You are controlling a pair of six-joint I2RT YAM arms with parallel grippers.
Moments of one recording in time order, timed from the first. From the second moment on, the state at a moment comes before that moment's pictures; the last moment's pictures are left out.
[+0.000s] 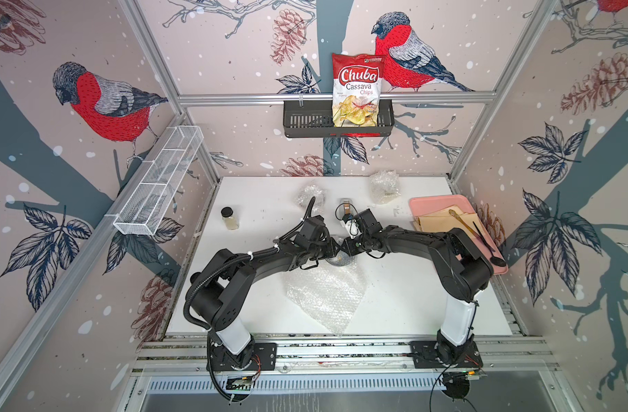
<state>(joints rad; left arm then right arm) -0.64 1.65 0.90 0.00 0.26 -0.73 0.65 1.90 1.10 -0.18 -0.26 0.18</state>
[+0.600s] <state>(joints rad) -0.58 1.50 0.81 -0.03 0.14 -0.71 0.63 1.86 1.05 -0.14 -0.22 0.19</state>
